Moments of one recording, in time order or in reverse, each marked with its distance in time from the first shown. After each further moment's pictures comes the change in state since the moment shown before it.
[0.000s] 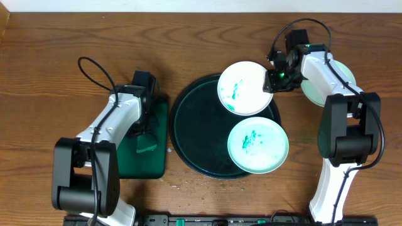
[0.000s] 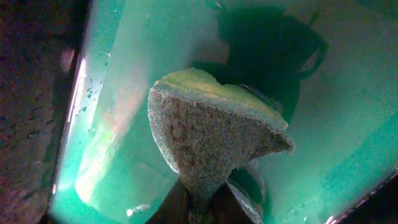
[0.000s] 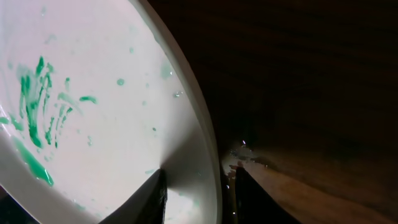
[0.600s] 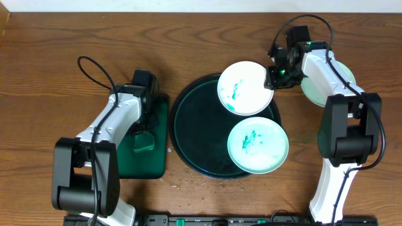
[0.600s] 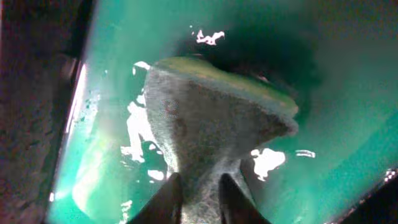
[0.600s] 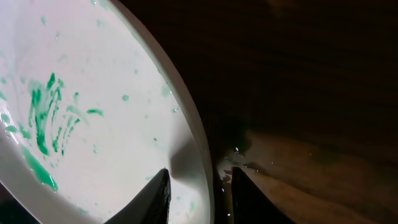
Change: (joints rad) left arm 0.000 0.000 0.000 0.029 -0.008 0.001; right arm 0.000 0.000 0.032 -0.007 0.011 0.001
